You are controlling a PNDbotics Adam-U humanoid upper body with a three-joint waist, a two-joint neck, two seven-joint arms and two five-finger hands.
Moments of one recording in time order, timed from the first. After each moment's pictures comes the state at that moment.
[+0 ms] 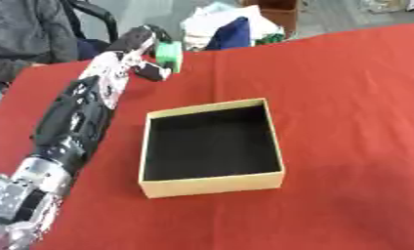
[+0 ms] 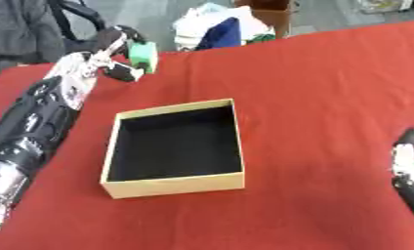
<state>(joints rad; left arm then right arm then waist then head) -1.10 0.56 0.00 -0.84 -0.94 -0.23 -0.12 -0.31 -0.22 0.14 -1.88 0.51 0.12 -0.32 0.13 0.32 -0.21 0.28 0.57</state>
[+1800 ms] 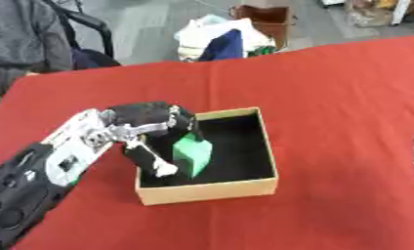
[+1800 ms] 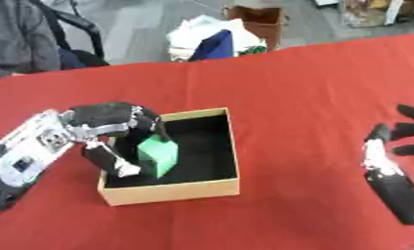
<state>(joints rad) -0.63 0.70 -0.33 -1.57 -0.56 -0.38 -0.38 -0.32 -0.22 0.14 -1.88 0.52 0.12 -0.30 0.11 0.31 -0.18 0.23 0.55</state>
